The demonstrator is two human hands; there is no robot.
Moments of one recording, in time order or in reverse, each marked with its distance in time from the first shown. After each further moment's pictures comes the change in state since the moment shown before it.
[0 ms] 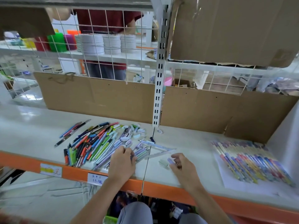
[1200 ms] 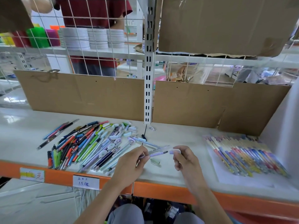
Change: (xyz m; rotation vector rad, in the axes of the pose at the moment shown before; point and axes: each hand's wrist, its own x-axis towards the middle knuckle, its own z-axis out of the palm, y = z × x) left_hand -0.007 0.044 0.002 -0.353 -0.078 0.326; right_hand -0.008 0.001 -0.021 0.809 0.068 0.008
